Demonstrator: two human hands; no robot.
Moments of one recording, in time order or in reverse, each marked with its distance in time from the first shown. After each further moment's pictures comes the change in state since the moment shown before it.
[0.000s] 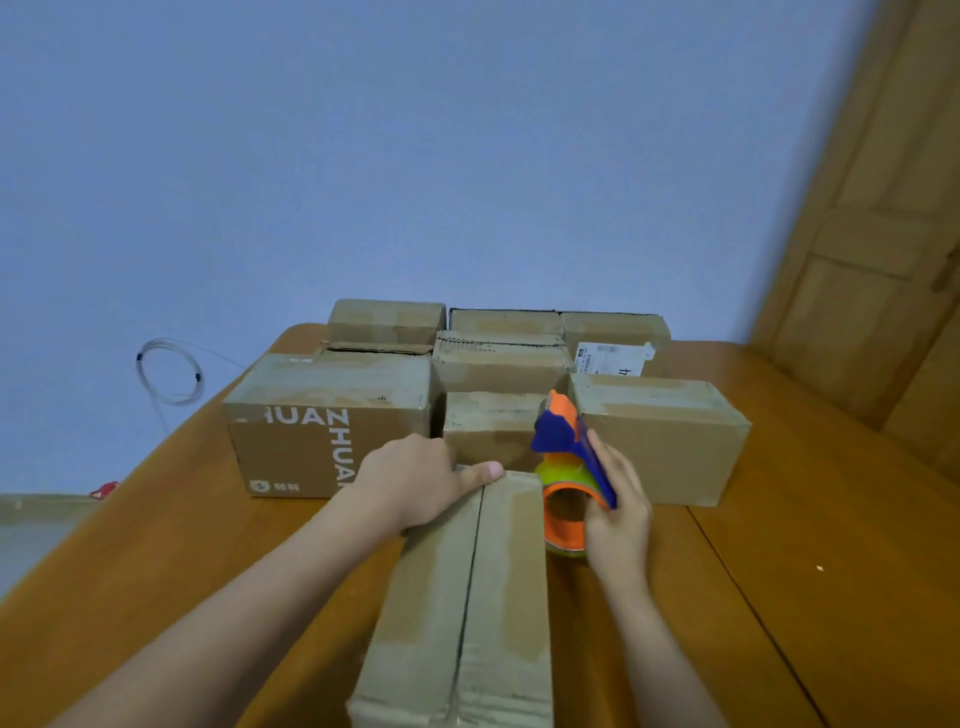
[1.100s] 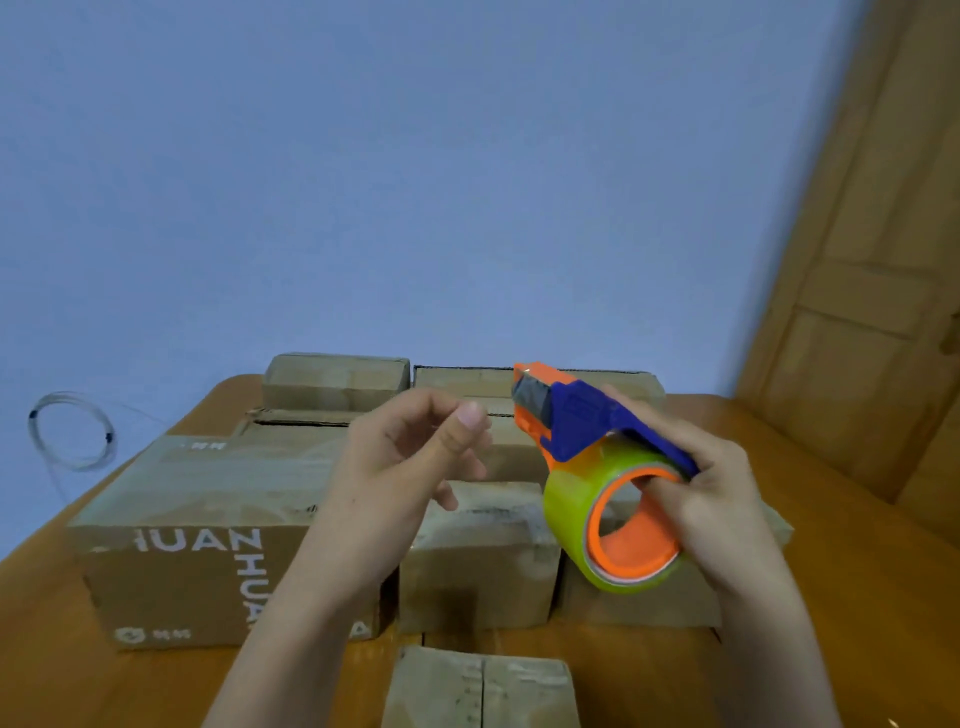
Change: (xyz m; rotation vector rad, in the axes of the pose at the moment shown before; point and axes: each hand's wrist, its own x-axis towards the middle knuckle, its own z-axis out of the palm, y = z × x) left_hand 0.046 0.016 -0.045 -1.339 0.481 0.425; right_hand 0.131 -0.080 -0.029 0.086 -0.331 -0.069
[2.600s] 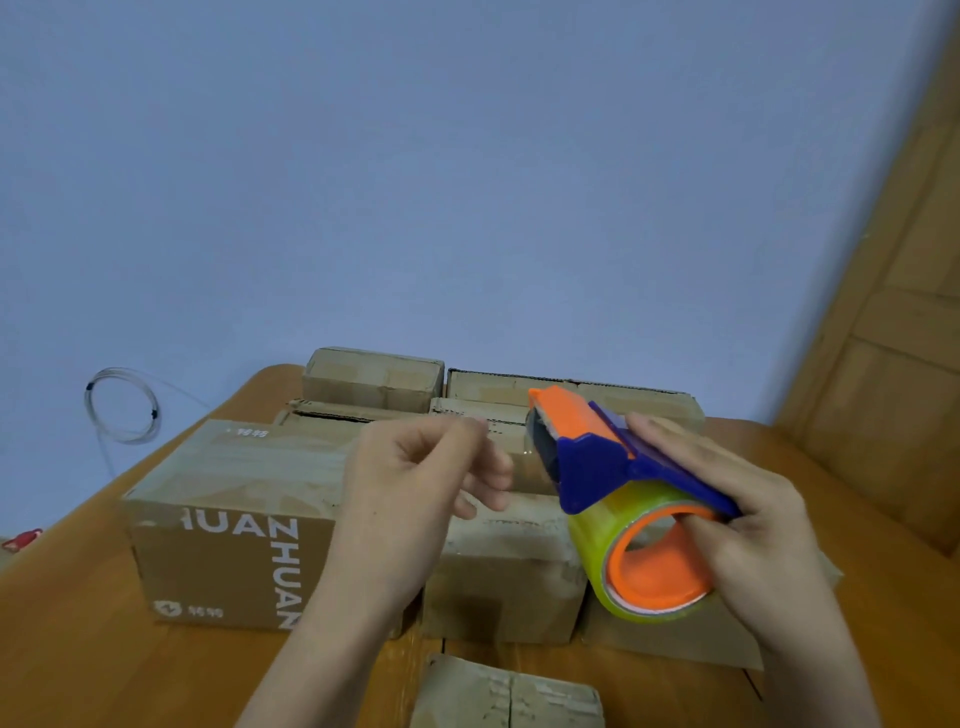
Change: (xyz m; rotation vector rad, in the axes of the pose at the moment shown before) left_hand -0.008 0.015 -0.001 0.030 0.199 -0.094; right_hand -0.002 -0.005 0.005 -0.167 -0.057 -0.168
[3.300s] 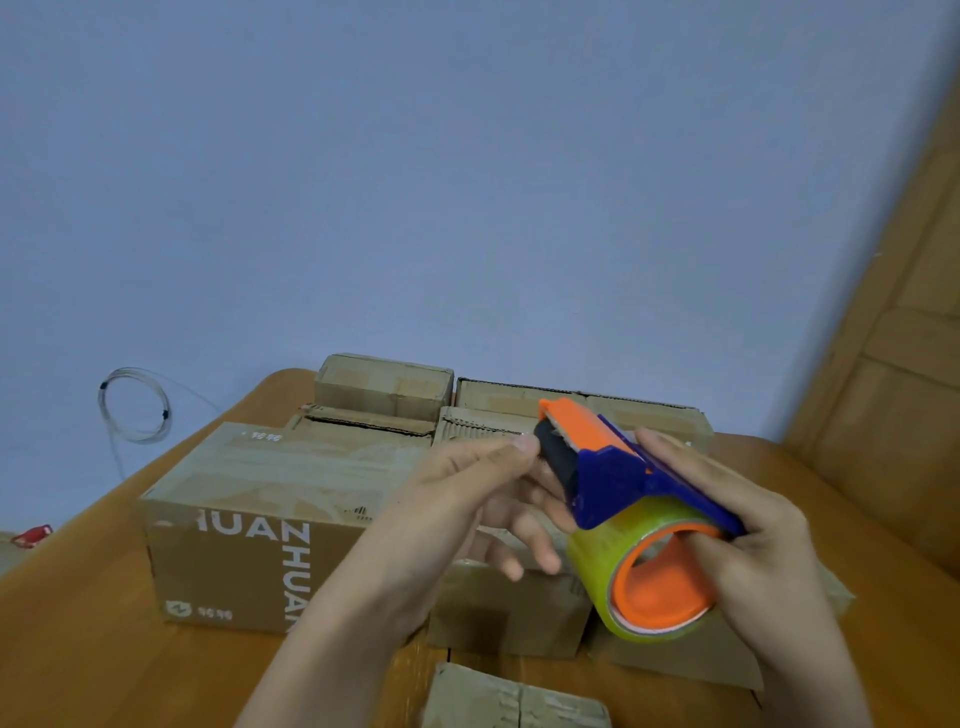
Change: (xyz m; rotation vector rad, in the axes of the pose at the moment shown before) left_hand 0.004 -0.004 -0.002 -0.268 -0.421 -0.233; right_hand 0.001 -0.001 0.007 0.046 0.018 0.023
